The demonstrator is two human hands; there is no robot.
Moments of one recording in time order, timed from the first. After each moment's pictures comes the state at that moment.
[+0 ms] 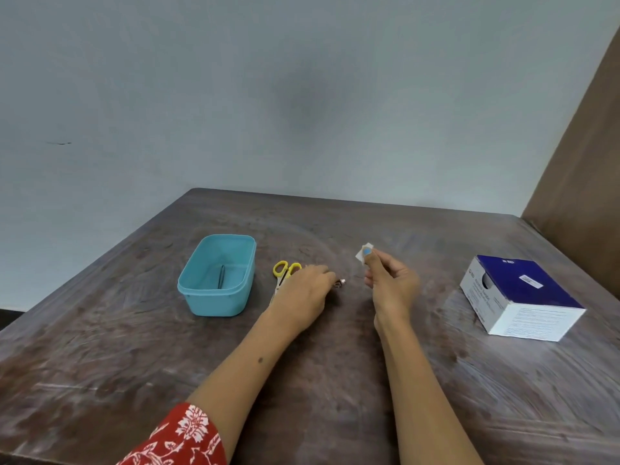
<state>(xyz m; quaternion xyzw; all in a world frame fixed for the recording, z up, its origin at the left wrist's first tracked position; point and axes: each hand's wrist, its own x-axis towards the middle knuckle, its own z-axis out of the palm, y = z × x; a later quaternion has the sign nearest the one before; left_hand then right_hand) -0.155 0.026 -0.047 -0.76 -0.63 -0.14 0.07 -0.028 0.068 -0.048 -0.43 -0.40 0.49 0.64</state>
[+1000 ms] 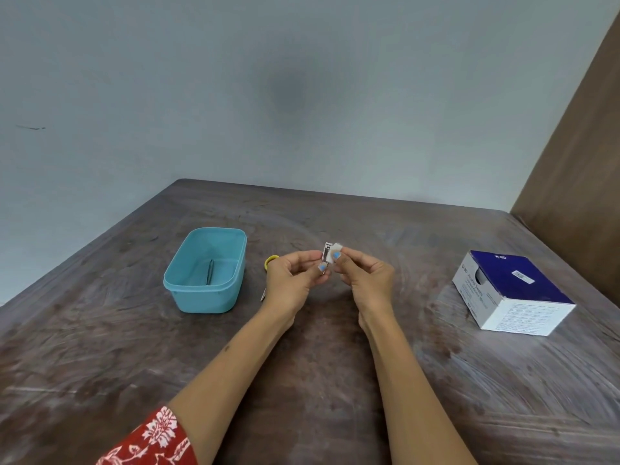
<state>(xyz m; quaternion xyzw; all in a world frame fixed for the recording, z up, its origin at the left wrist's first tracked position) -0.143 0.017 -0.043 -0.36 -0.52 -0.66 -0.40 -0.038 0.059 -0.047 -0.39 -0.46 0.55 0.58</state>
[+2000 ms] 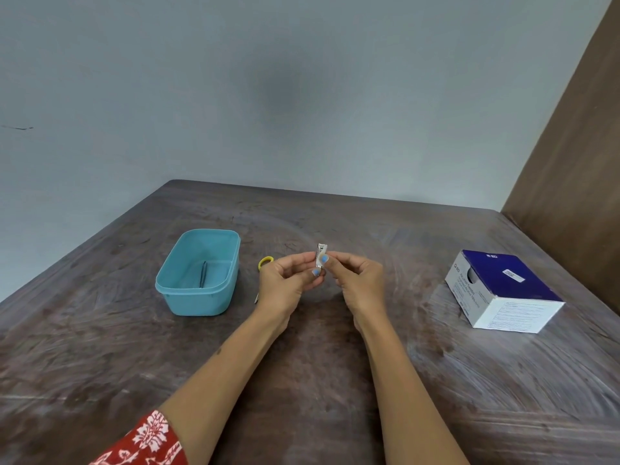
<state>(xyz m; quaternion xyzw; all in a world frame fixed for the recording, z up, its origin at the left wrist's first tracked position) -0.145 0.018 -0.050 -0.35 -0.48 -0.68 -0.43 -0.038 0.059 -0.048 -0.43 -0.55 0.49 0.52</state>
